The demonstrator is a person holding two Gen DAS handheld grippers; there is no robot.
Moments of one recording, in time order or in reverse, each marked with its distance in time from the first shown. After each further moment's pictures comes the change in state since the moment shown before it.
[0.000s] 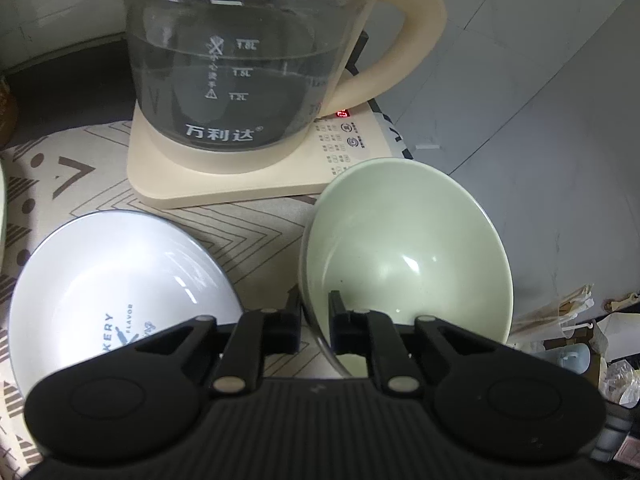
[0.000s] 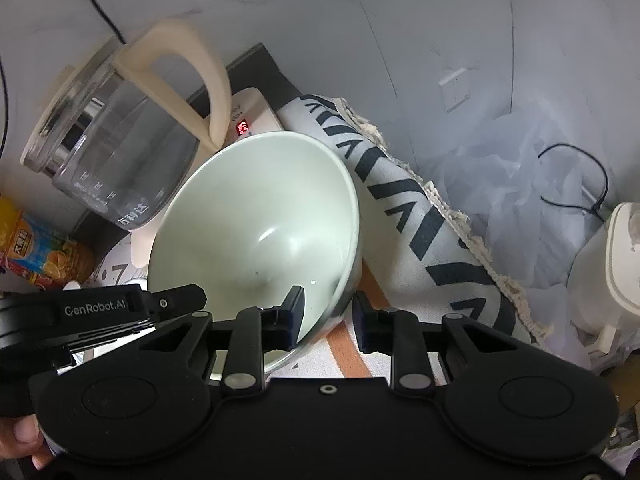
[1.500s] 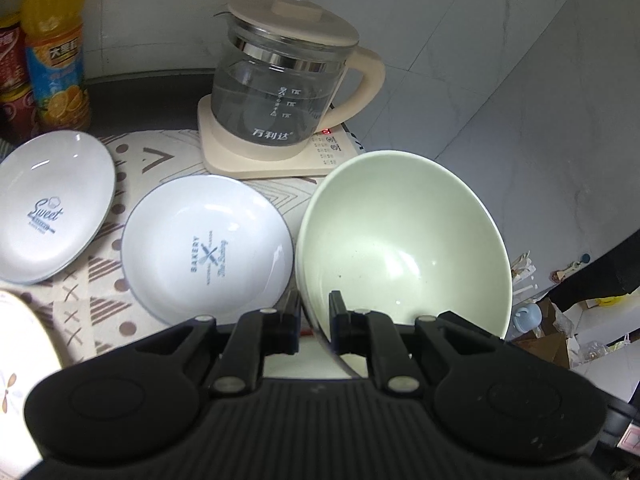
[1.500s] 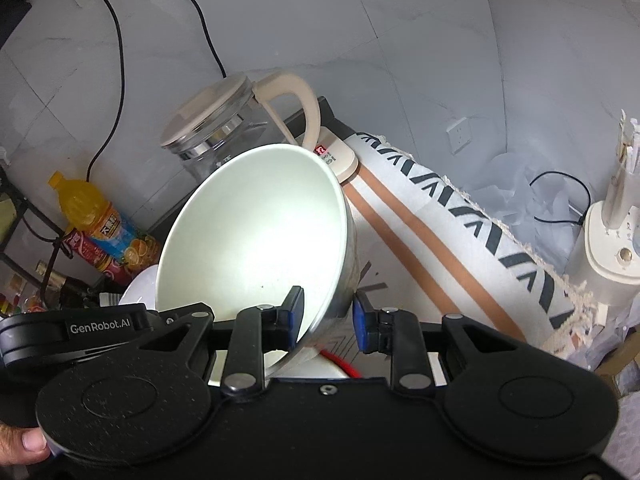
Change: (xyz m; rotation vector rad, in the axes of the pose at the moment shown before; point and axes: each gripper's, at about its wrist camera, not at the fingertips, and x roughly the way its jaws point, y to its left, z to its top) left arm -0.150 0.047 -0.093 0.035 -0.116 -0.104; right arm -0.126 0.062 -0.105 0.007 -0.196 0.027
